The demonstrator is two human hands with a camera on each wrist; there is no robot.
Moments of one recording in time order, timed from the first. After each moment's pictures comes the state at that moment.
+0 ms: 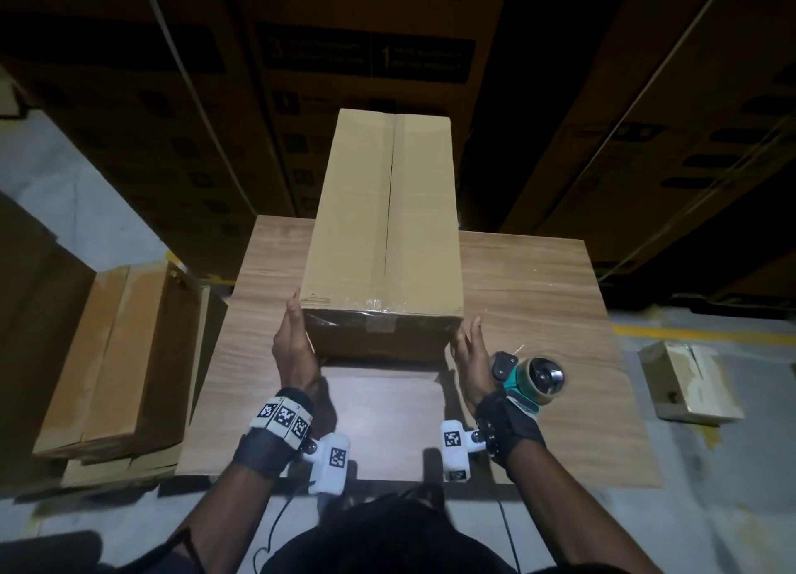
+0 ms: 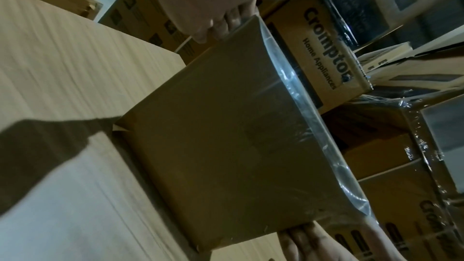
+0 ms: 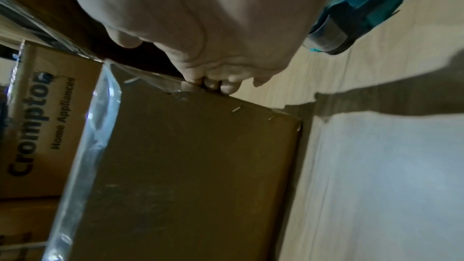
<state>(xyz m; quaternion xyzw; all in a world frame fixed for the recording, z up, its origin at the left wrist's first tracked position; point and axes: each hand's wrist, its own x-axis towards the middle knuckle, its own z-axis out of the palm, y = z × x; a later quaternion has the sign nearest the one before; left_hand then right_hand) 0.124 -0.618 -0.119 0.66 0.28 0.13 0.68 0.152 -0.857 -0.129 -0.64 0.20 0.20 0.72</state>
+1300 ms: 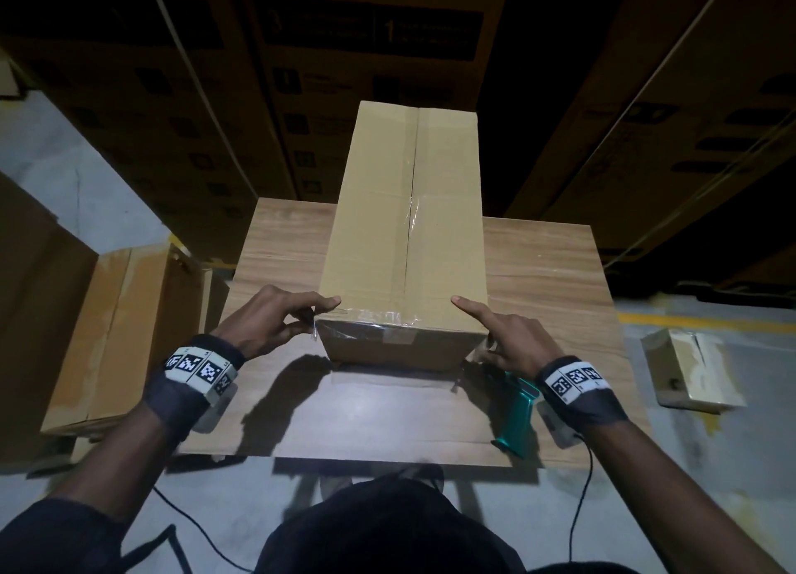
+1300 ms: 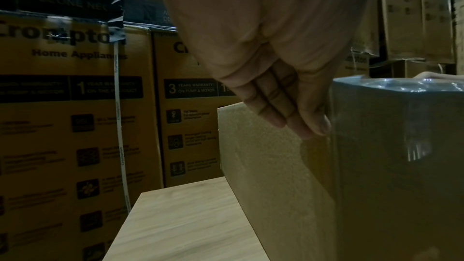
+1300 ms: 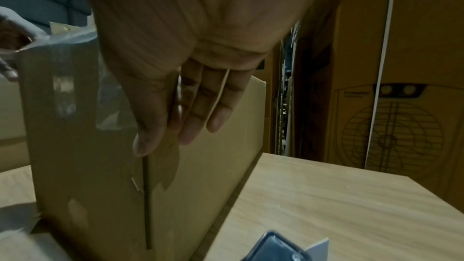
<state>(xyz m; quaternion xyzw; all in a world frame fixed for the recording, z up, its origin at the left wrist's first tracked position) 0.142 -0.531 -0.079 0.94 -0.15 -0.10 0.29 0.185 -0.945 -0.109 -0.95 -0.25 0.15 0.07</state>
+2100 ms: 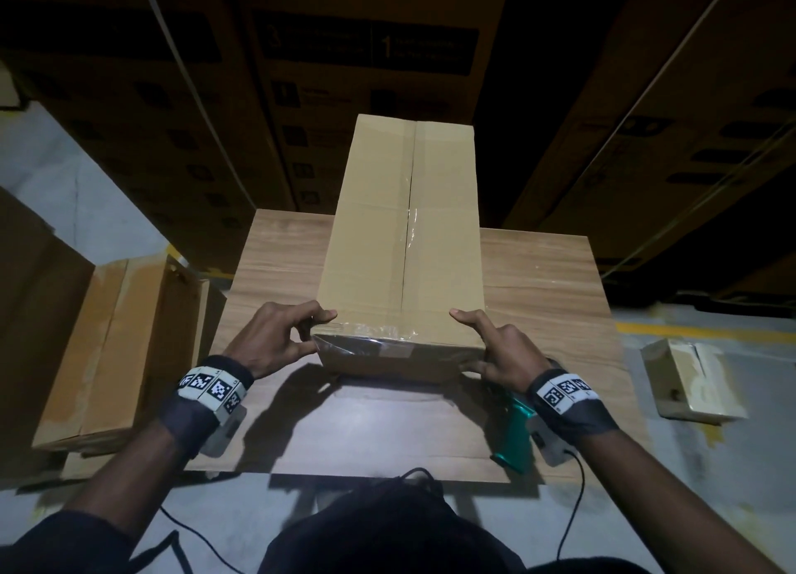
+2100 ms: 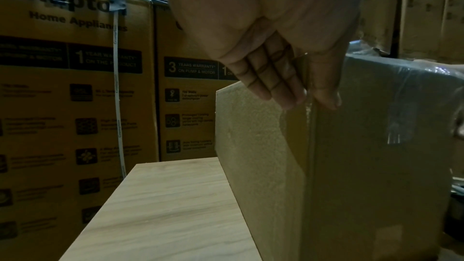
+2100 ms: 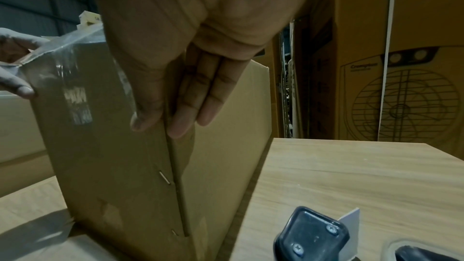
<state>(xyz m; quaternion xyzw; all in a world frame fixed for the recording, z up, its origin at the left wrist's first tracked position) 0.148 -0.535 -0.115 0.93 -0.17 -0.01 0.34 0.190 -0.940 -0.123 -0.94 -0.22 0.17 0.21</state>
